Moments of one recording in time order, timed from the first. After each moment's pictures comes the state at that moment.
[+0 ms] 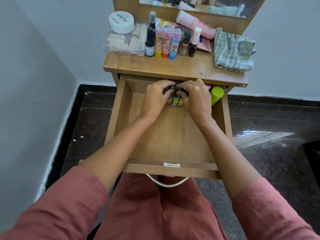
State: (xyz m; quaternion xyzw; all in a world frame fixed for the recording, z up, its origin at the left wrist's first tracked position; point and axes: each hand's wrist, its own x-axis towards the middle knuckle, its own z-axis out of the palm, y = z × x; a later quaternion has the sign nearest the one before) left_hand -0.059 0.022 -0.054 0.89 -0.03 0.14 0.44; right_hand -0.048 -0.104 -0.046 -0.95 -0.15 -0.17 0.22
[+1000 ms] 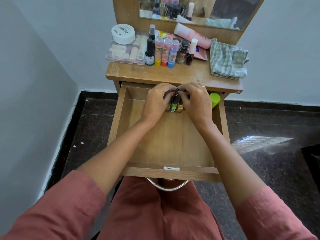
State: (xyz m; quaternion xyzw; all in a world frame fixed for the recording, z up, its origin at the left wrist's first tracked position) left_hand -0.063 0.021 -0.038 0.88 -0.07 0.18 0.44; right_hand -0.054 -0.102 -0.030 -0.93 -0.14 -0.19 0.28
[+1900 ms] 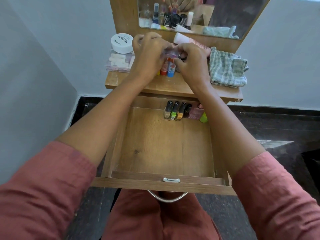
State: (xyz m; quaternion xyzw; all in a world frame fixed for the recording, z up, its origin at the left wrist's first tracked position) left_hand 0.014 0.050 0.052 0.96 -0.07 0.18 0.22; right_hand 0.023 -0.076 0.038 -0.91 -0.15 -0.17 0.36
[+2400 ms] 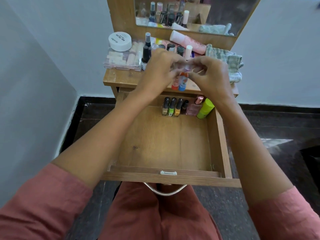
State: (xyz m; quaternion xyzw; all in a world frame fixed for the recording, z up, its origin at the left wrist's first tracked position) left_hand -0.029 0.024 0.049 0.91 -0.17 0.15 0.34; right_hand -0.025 -0.123 0.045 -0.90 -0.14 -0.13 0.40
